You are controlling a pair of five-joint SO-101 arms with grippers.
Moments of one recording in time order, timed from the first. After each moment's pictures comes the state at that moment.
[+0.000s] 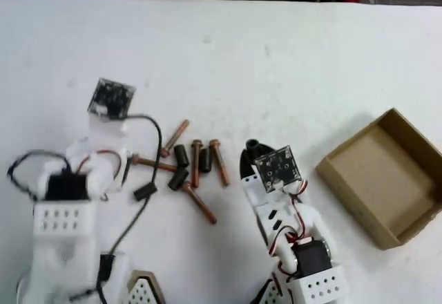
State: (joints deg) left arm -7.5 -52.1 53.5 65.1 -13.2; right arm -20.4 -102.5 94.5 38.9 12.0
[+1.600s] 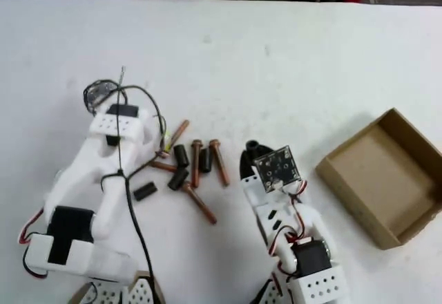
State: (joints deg) left arm 0.7 1.0 32.0 61.5 55.4; right arm -20.4 -102.5 94.9 38.9 12.0
